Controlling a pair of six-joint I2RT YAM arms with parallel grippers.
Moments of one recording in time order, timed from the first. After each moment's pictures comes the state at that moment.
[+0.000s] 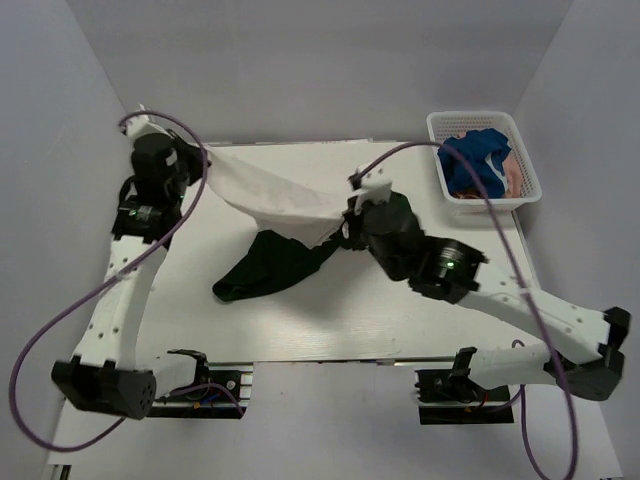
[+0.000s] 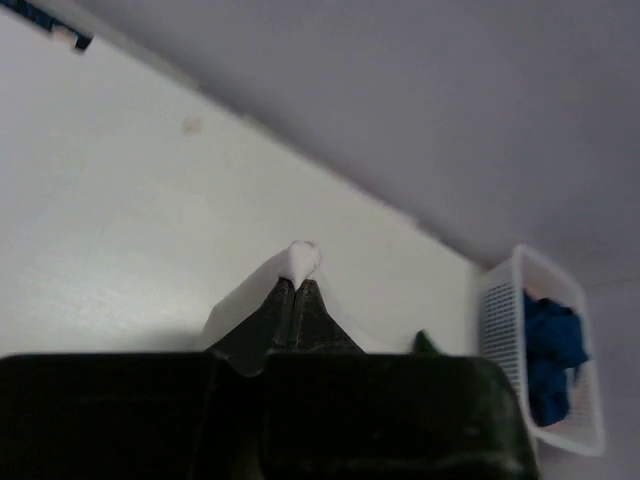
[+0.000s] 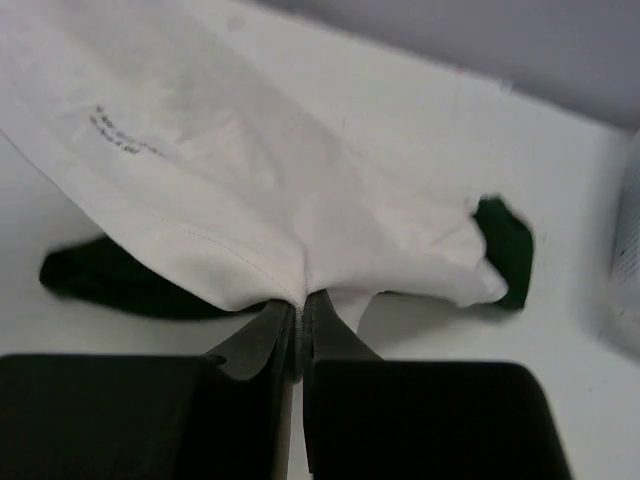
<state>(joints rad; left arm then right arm) -0.15 1.22 1.32 -0.40 -0.21 -0.67 1.13 1.23 1.27 -0.49 0.64 0.22</state>
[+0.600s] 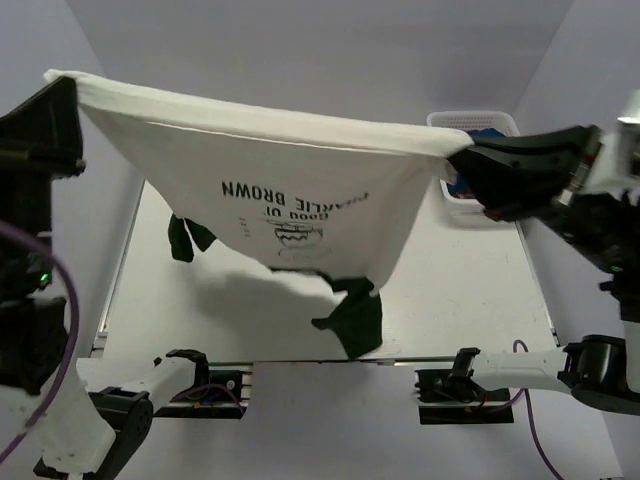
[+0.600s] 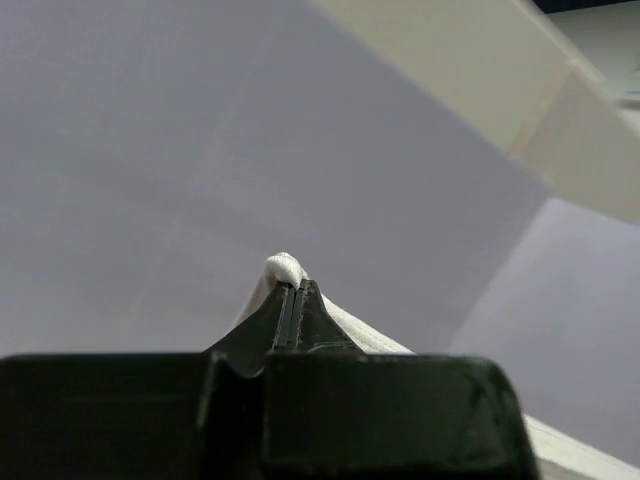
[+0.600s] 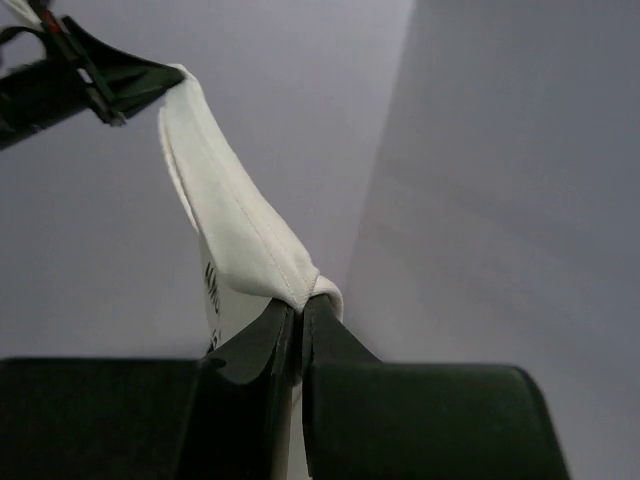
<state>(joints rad) -0.14 1.06 2.20 -0.58 -0.12 -0.54 1.13 1.10 2.09 -0.54 0.04 -0.20</state>
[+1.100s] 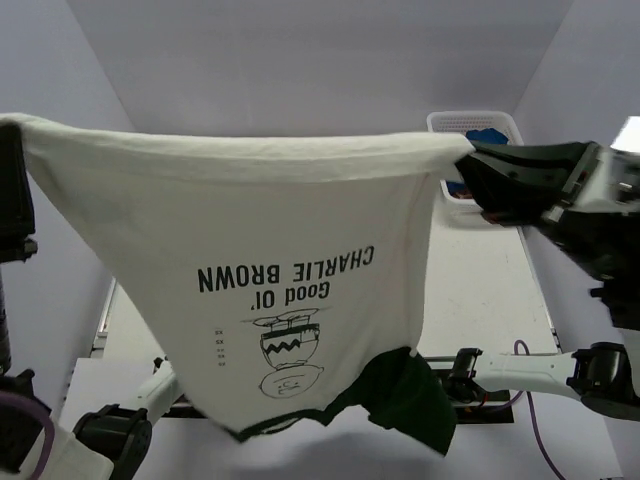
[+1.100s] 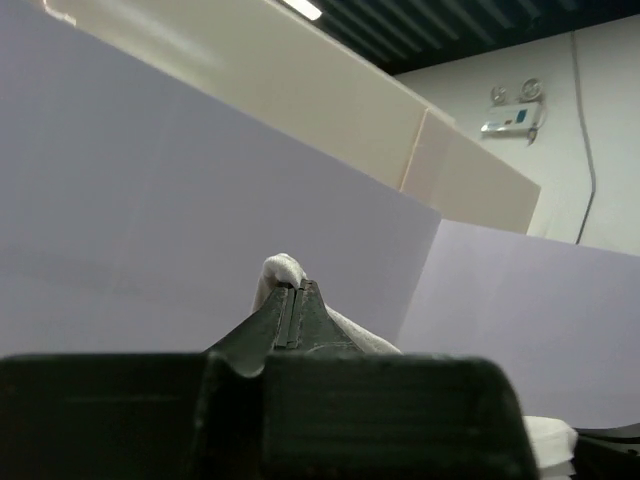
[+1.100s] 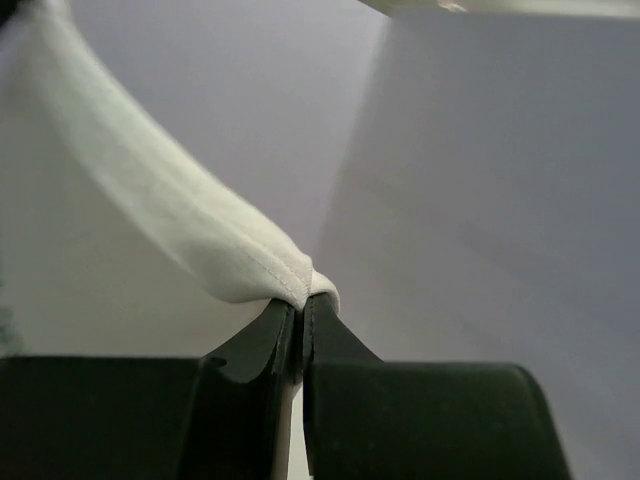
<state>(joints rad) -0.14 0.94 2.28 -0.52 0.02 -0.54 1.13 1.01 1.96 -0.43 -0.02 -0.31</state>
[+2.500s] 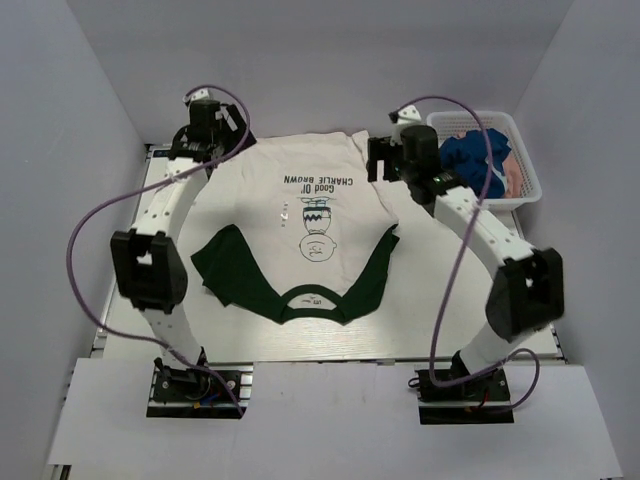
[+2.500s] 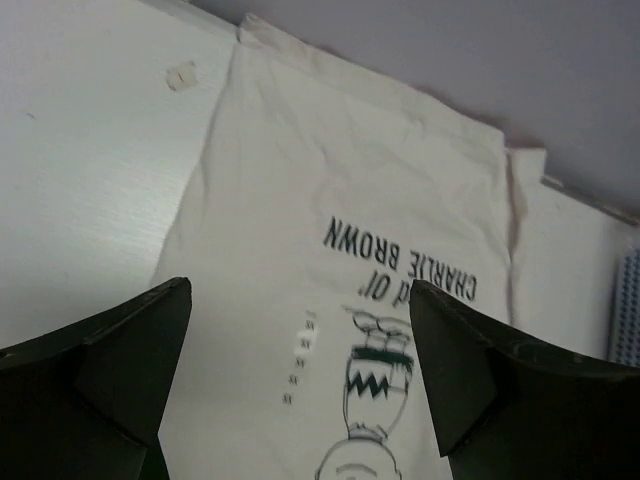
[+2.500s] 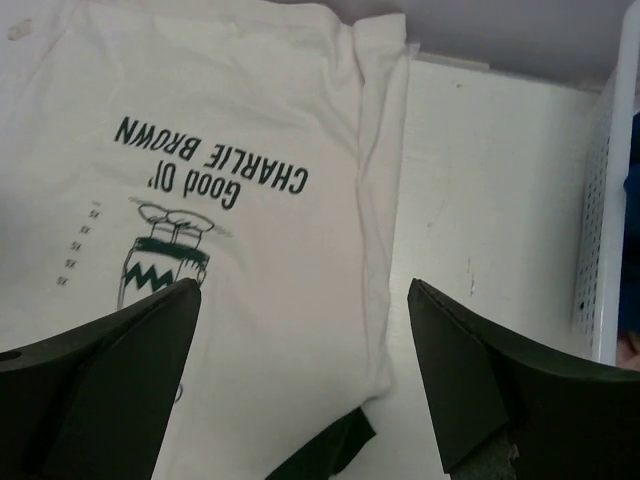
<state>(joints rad) -0.15 1.89 1.79 -0.42 -0.12 -0.53 0.41 1.68 1.44 -0.19 0.09 0.06</state>
